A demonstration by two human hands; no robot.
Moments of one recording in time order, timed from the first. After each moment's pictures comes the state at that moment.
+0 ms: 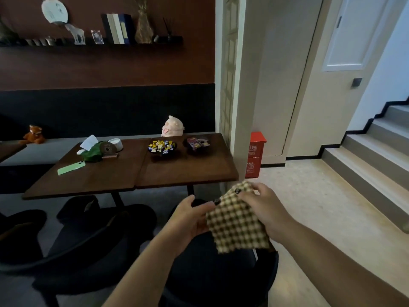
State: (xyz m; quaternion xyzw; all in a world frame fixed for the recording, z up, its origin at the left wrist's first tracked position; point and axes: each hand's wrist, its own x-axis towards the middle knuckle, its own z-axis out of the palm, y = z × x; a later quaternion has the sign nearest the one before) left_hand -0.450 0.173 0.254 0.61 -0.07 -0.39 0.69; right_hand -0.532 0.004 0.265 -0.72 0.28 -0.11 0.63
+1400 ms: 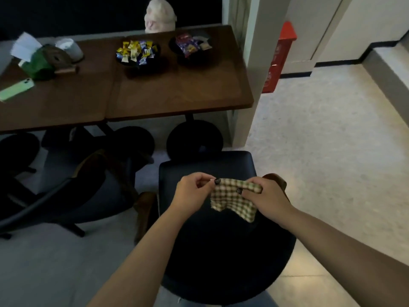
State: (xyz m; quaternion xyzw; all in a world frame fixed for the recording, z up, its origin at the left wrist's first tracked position) left_hand -0.330 0.086 0.042 0.83 -0.12 -0.28 0.47; right_hand -0.441 -0.093 0.041 -0.80 0.27 0.05 0.53
